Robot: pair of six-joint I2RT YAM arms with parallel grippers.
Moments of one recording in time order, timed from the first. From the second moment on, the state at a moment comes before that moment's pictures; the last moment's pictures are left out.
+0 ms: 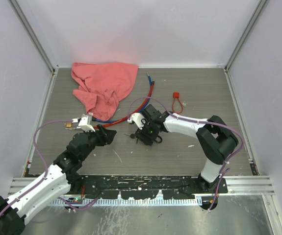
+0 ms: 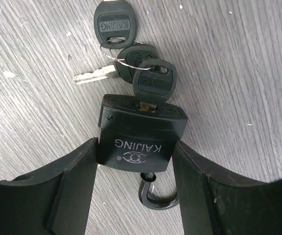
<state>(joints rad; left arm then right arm) -0.63 0.57 0.25 0.07 -0.17 -0.66 0.76 1.73 1.04 -0.43 -0.20 -0.34</state>
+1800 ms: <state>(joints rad) -0.97 1.16 0.61 0.13 0.29 0.73 0.47 1.65 1.15 -0.85 -1.01 -0.73</state>
